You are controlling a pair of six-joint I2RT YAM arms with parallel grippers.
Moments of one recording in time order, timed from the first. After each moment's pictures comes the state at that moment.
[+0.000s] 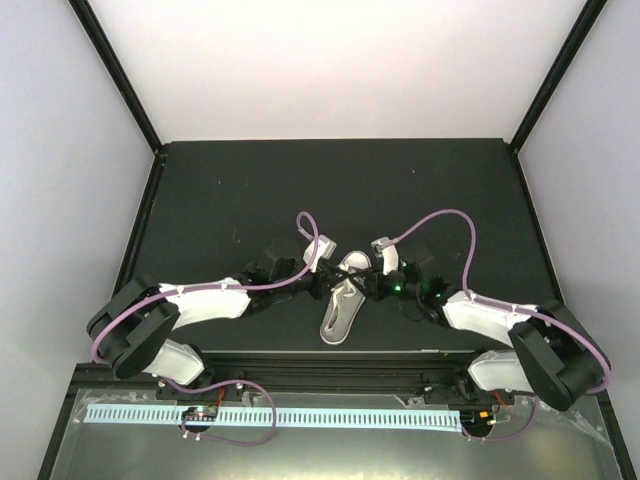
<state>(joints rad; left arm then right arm) -0.78 1.44 0.57 0.44 0.41 -0.41 0.59 1.26 0.39 0.32 -0.43 0.45</state>
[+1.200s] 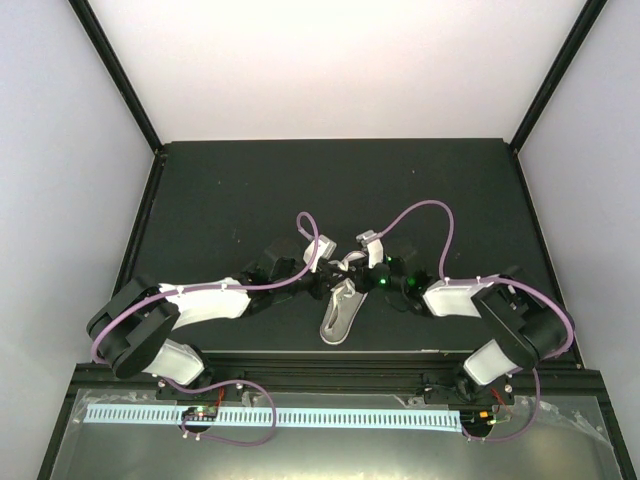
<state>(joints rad) -0.78 1.44 0.57 0.43 0.41 -0.41 0.64 1.54 0.47 0.58 -0.41 0.37</state>
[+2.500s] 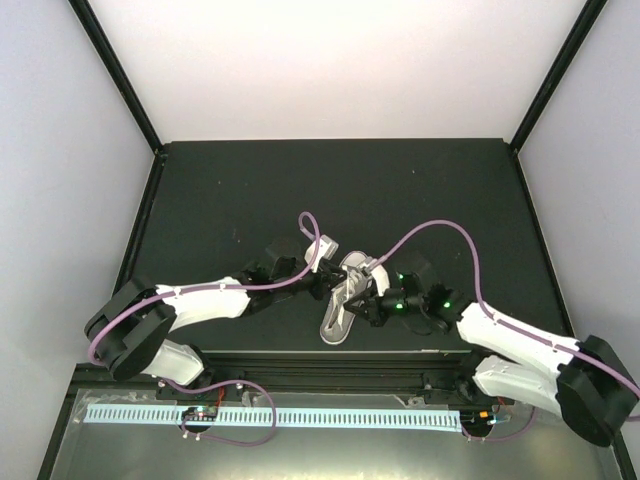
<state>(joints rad) -0.78 1.42 0.59 0.40 0.42 -0.37 0.76 1.01 0.46 -0.08 -0.59 0.37</state>
